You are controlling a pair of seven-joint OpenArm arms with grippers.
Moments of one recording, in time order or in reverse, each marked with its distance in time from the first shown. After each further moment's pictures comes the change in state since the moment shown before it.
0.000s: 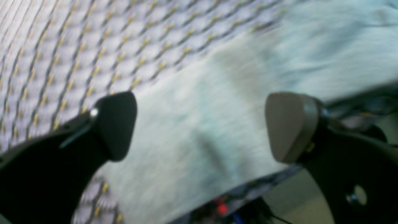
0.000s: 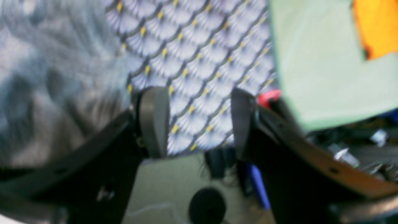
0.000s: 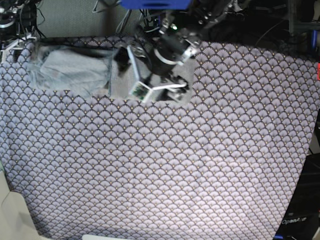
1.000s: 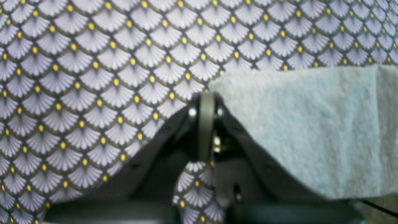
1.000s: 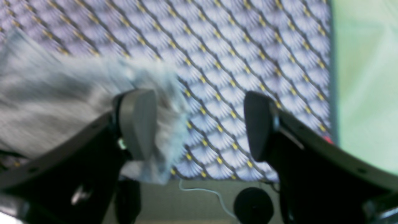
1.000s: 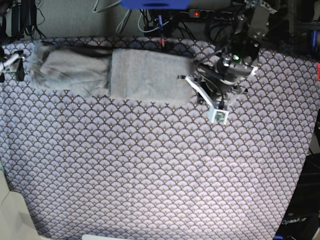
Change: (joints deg) left arm 2.5 -6.1 -24.8 -0.1 -17.2 0.4 0.3; right arm 3.0 17.4 -7.8 2.2 47.6 -0.2 -49.3
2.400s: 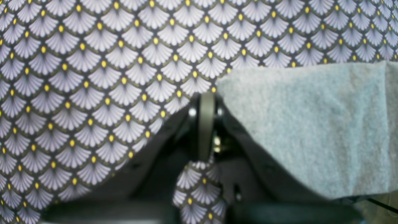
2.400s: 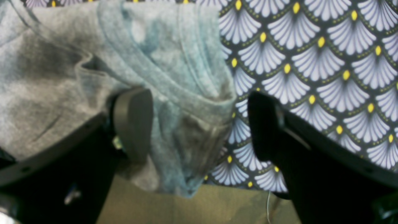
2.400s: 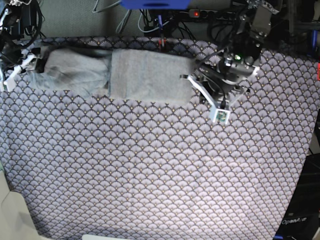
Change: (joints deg) left arm 0.2 -1.1 0.0 0.0 0.0 0.0 0.0; right arm 4.0 0.6 -8.0 -14.2 -1.0 -0.2 -2.2
